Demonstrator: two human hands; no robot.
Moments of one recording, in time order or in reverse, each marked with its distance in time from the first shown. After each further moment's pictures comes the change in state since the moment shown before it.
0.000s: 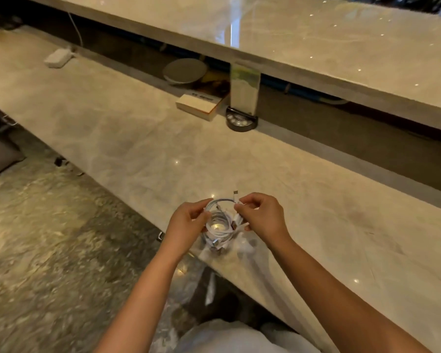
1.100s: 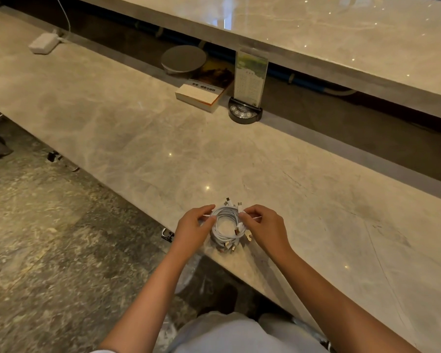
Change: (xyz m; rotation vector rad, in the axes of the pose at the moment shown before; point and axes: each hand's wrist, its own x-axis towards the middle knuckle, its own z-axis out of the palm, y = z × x) left_hand 0.024 -0.057 -0.001 0.203 -0.018 -0.026; right_hand 0.001 0.047 0.028 -0.217 0.020 -0.076
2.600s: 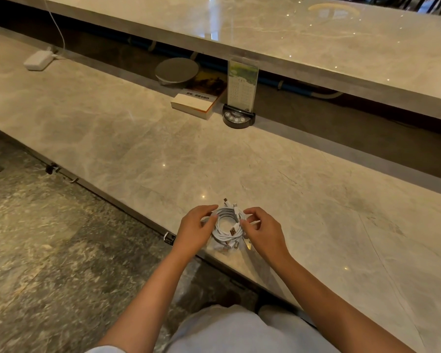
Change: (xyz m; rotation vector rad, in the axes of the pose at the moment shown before) left_hand -0.002 -0.001 -0.005 0.088 0.005 0.207; right_hand -0.022 0.000 0.010 0.056 0.042 0.021
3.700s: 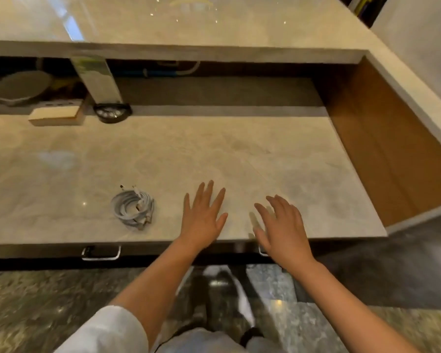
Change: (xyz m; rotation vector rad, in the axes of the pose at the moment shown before) left_hand -0.070 0.061 0.158 0.906 -0.423 0.666; right_hand -0.189 0.108 -0.121 -0.906 0.422 0.023
